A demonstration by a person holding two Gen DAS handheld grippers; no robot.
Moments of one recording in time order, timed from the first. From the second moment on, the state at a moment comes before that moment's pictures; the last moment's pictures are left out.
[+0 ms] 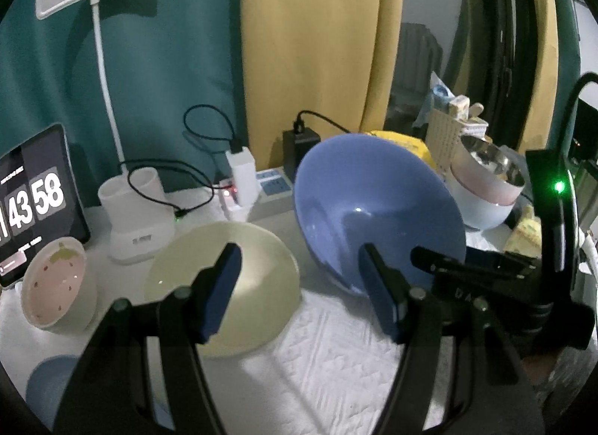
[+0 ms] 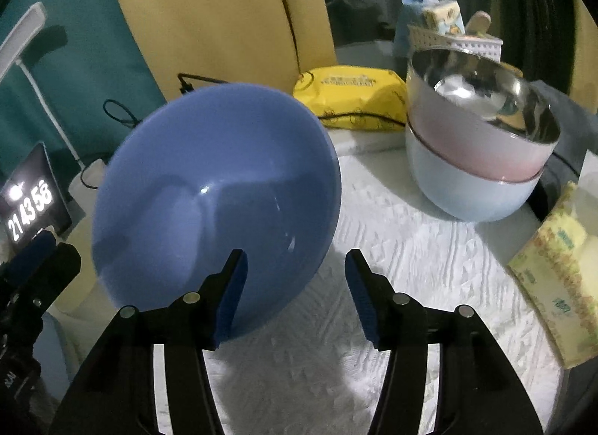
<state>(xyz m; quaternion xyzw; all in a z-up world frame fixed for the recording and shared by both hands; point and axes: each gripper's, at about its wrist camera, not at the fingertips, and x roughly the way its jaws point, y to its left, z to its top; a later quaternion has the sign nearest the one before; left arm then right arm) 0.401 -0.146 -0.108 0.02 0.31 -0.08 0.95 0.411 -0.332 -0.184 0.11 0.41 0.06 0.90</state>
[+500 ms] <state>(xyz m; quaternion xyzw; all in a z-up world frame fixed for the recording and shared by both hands) 0.410 -0.176 -0.128 0.06 0.33 -0.09 0.94 0.413 -0.337 -0.206 0.12 0.43 0.06 0.89</state>
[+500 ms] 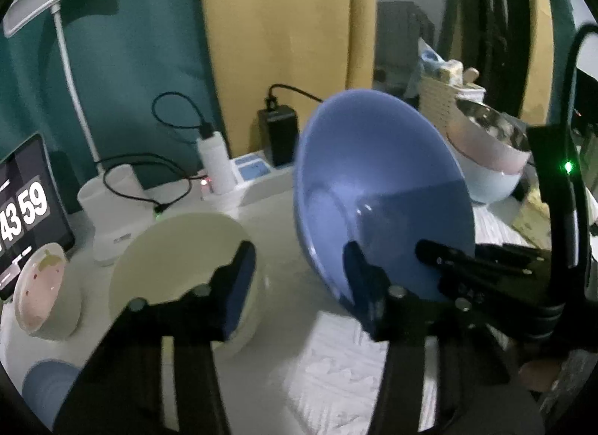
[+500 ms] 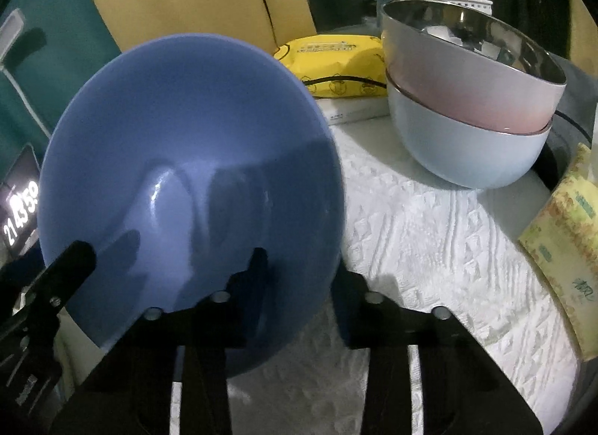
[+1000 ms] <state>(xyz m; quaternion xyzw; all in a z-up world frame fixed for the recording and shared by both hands) 0.403 -0.180 -0.124 0.06 0.33 -0.10 0.94 0.395 -0.334 -0.190 0.12 0.40 0.08 0.90</state>
